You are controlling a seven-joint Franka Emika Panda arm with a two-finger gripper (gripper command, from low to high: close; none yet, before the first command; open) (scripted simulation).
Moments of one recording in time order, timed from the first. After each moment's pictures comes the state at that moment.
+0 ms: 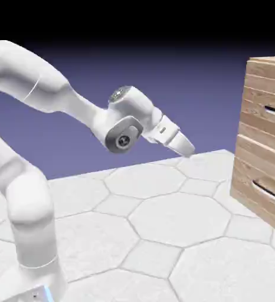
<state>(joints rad) -0.01 -0.54 0.03 -2.79 -0.05 3.03 0.75</state>
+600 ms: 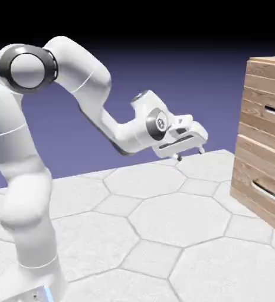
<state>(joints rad) -0.29 -0.11 0.42 -2.43 -0.84 2.93 0.84</state>
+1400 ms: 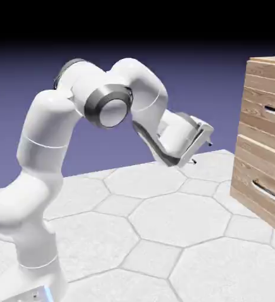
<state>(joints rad) -0.67 0.47 0.94 -1.96 -1.88 2.80 0.97</state>
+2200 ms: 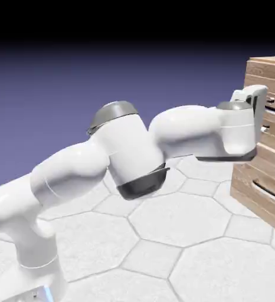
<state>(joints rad) -0.98 0.98 1.39 -1.51 -2.79 2.69 1.06</state>
